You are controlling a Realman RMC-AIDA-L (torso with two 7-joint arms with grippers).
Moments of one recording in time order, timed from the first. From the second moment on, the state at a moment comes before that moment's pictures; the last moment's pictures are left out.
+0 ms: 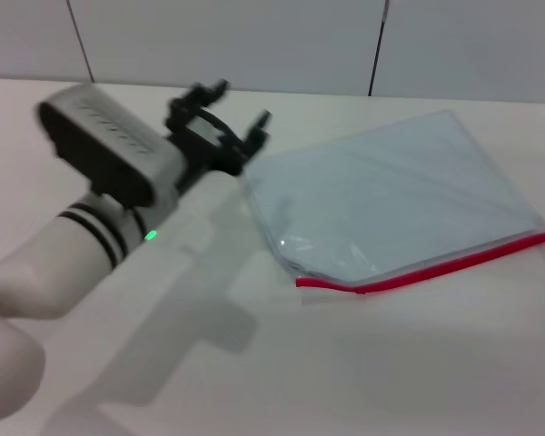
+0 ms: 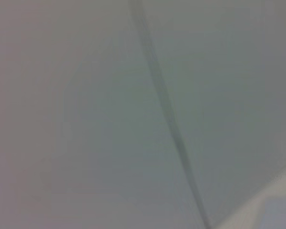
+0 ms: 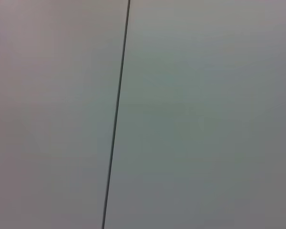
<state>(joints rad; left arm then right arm) -0.41 -1.91 2.34 0.93 2.34 -0.53 -2.72 0.54 2.03 0.08 0.18 -1.51 -1.51 0.04</state>
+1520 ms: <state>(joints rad) -0.35 -2.03 2.20 1.44 2.81 0.67 -2.46 0.55 2.03 0.08 0.17 -1.52 -1.51 0.04</state>
